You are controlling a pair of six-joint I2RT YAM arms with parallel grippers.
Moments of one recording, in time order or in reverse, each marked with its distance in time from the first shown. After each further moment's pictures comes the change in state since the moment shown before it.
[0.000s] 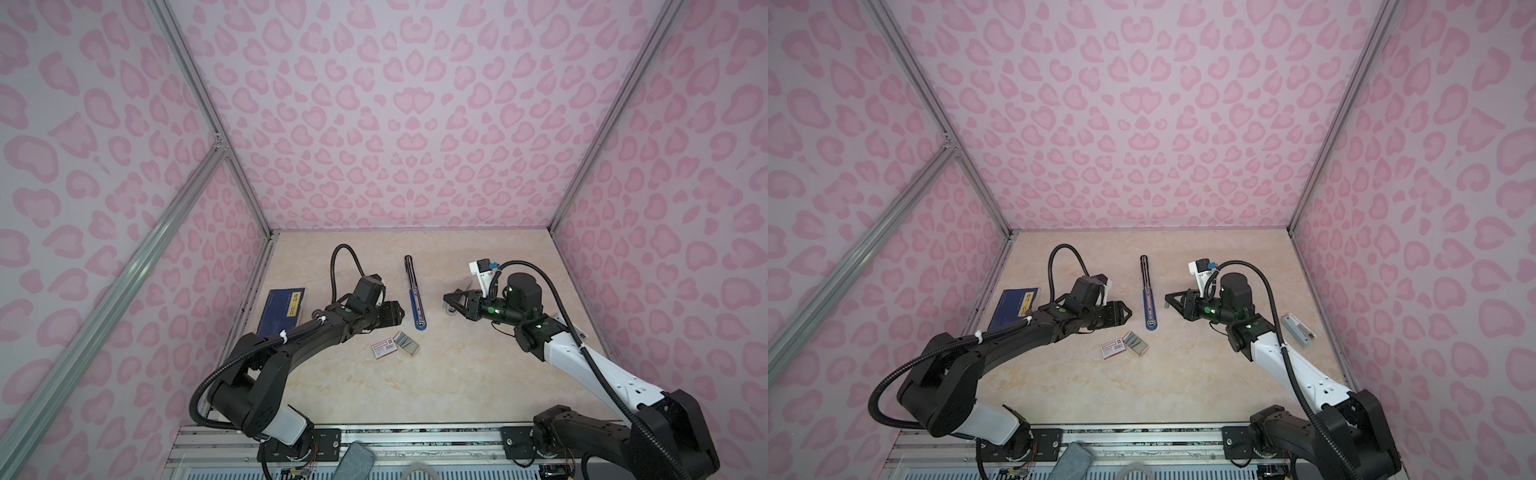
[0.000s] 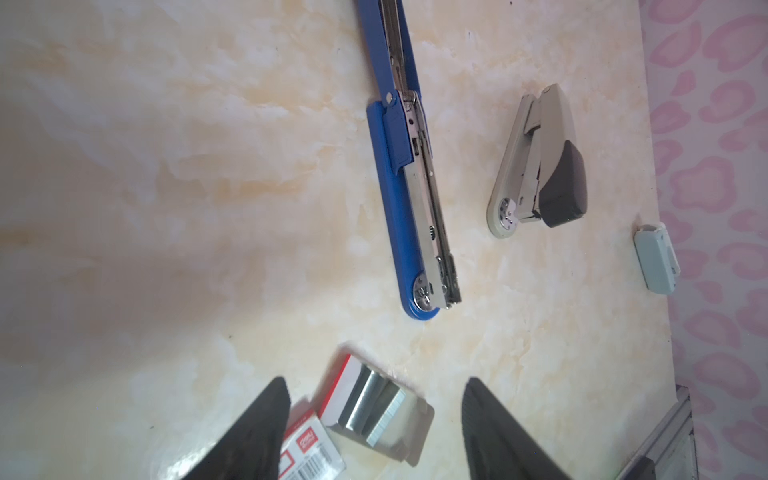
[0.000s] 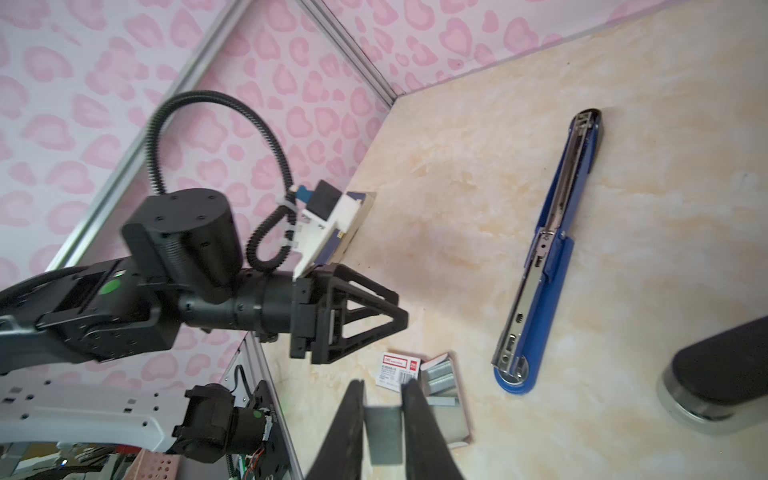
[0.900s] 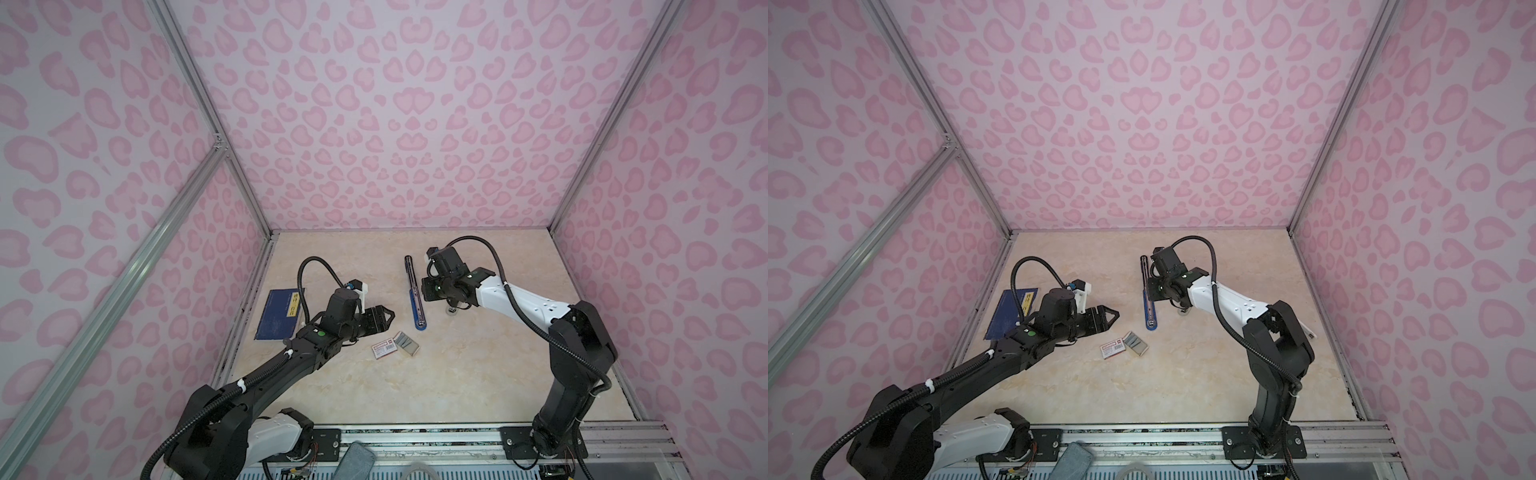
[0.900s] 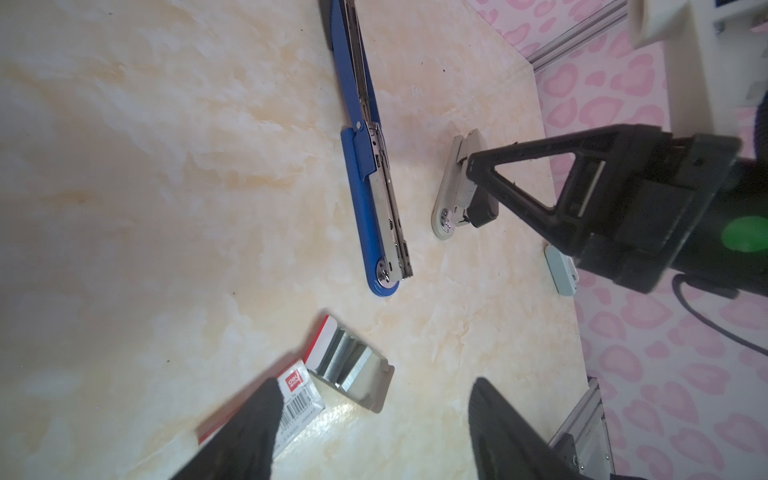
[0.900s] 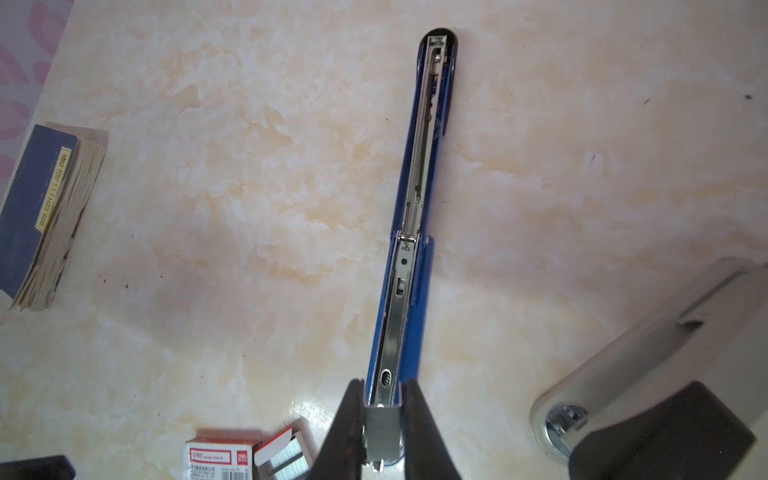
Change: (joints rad) left arm 0.050 -0.239 -0.171 0.093 0.088 -0.071; right arm 0.212 0.608 0.614 -0.481 0.573 -0.119
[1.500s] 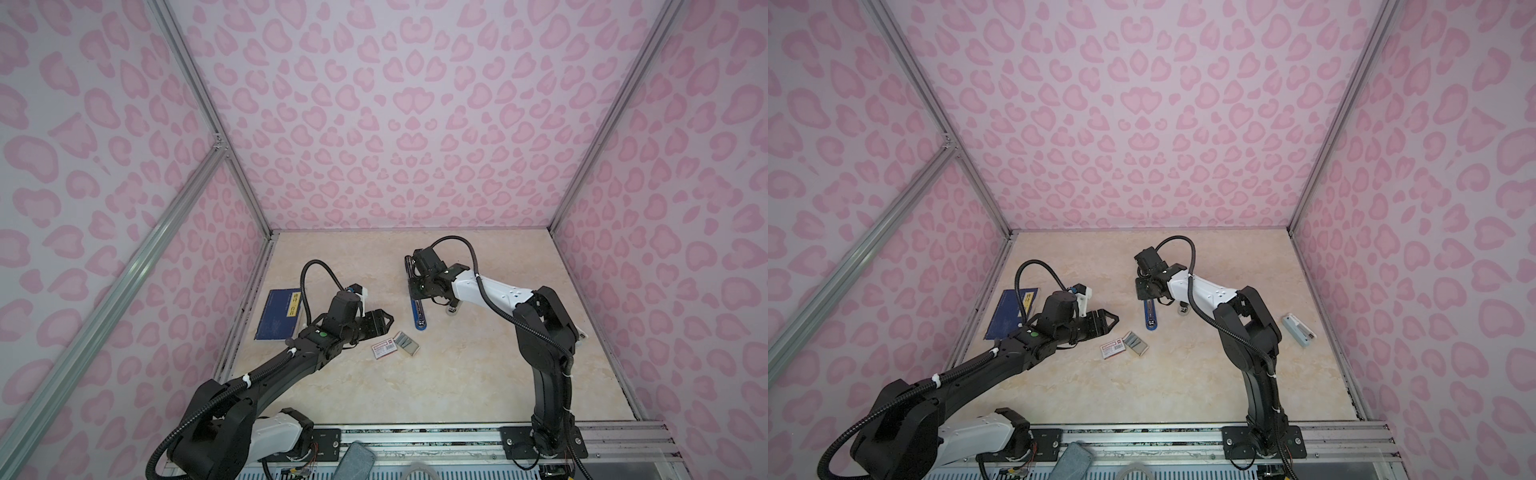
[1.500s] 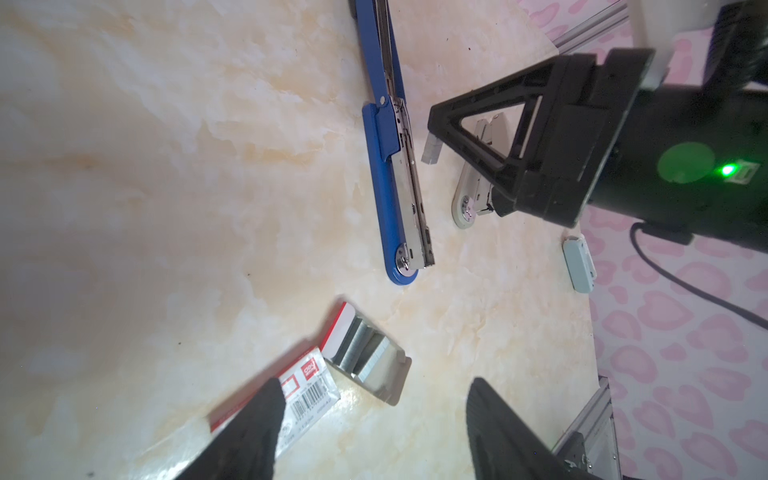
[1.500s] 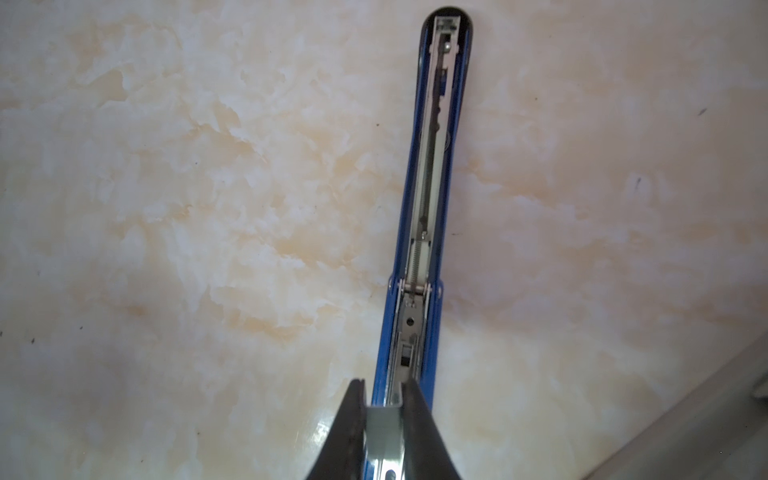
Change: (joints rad) left arm 0.000 0.024 -0.022 0.000 0.000 -0.008; right arm 0.035 0.189 0.161 -0.025 0.093 0.012
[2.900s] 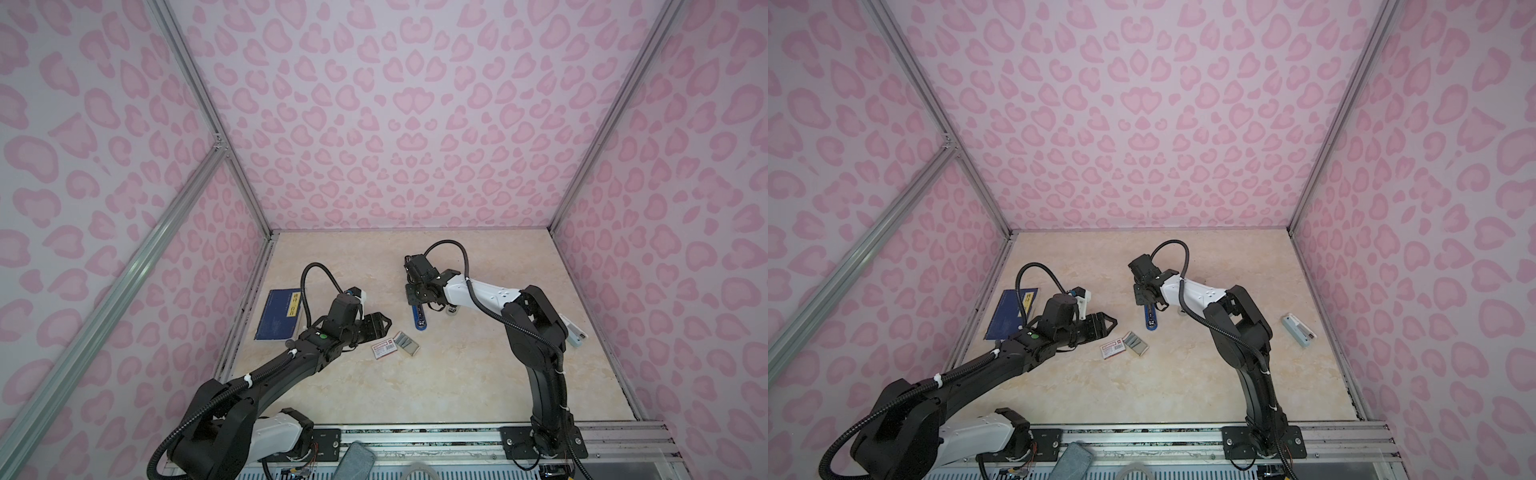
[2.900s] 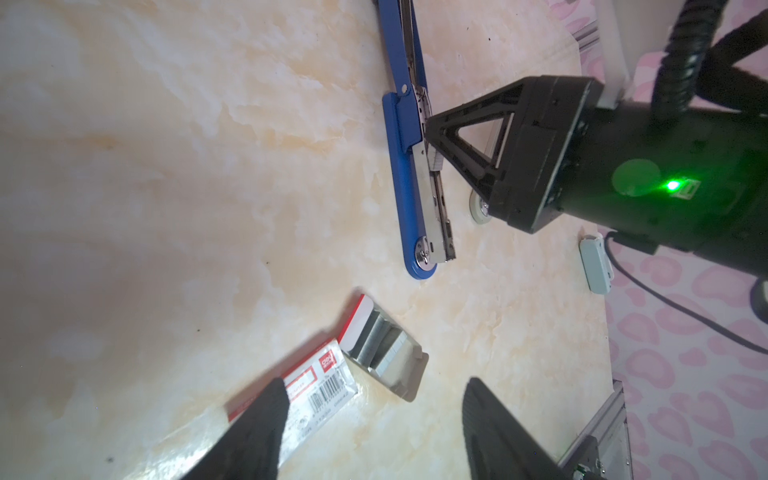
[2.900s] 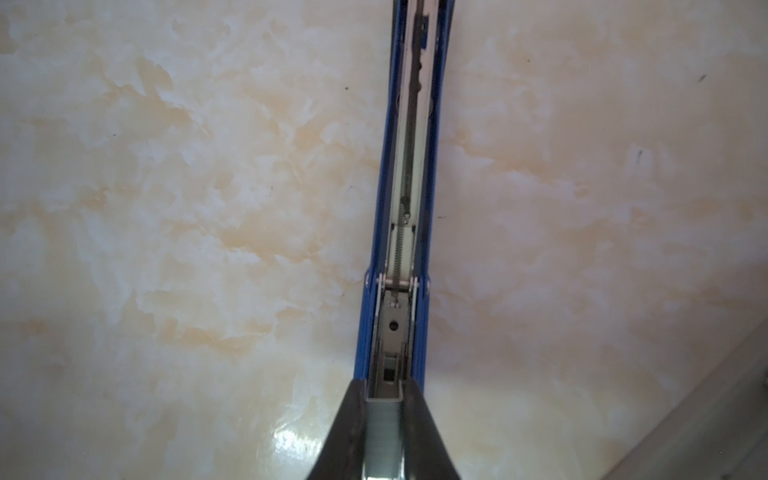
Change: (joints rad) left arm 0.001 -0.001 -0.026 0.001 -0.016 0.000; right arm 0.034 0.034 -0.038 0.010 0.099 0.015
